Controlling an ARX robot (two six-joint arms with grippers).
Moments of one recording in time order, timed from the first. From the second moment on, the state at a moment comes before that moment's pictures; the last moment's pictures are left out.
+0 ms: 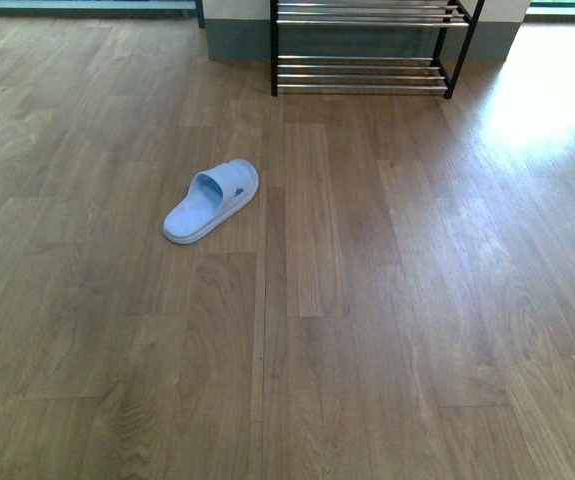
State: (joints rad) left arm -0.39 1.40 0.33 0.70 -1.06 0.28; right arm 0.00 0.00 0.02 0.00 0.00 0.00
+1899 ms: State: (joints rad) left arm -0.62 1.08 0.09 0.63 -1.38 0.06; right arm 0.00 0.00 0.02 0.00 0.00 0.00
